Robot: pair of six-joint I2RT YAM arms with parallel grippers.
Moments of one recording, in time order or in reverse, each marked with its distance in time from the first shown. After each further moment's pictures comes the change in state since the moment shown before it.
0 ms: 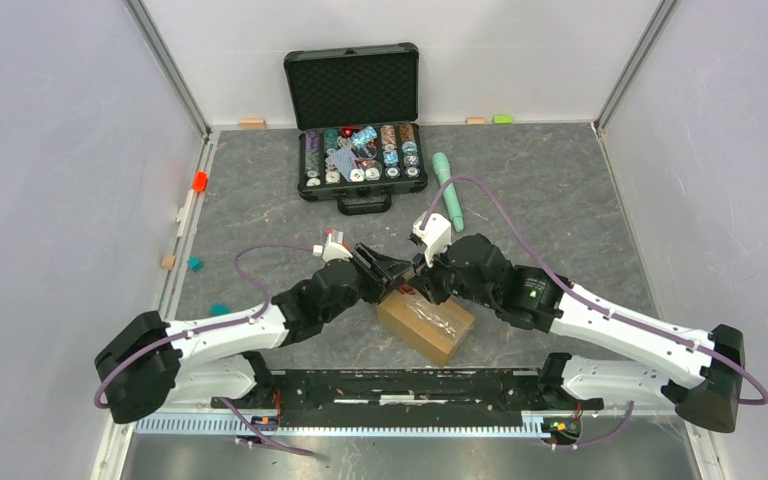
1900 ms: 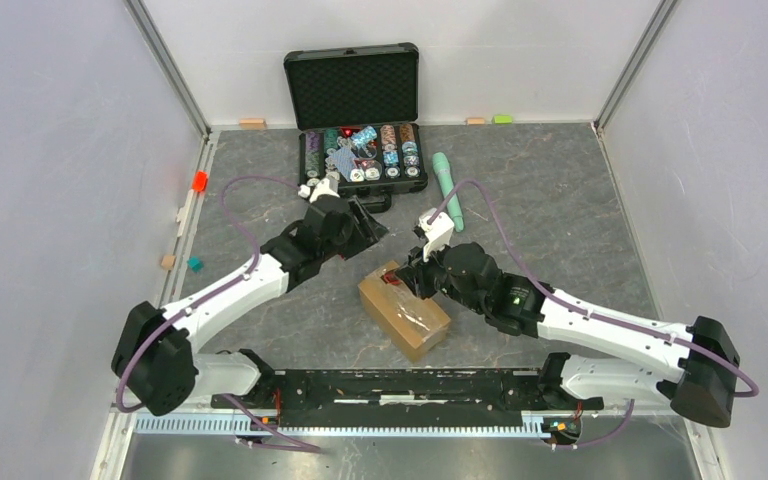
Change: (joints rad) left arm 0.299 0.135 0.370 -0.492 0.102 0.497; right arm 0.005 0.035 -0.127 0.292 0.095 0.133
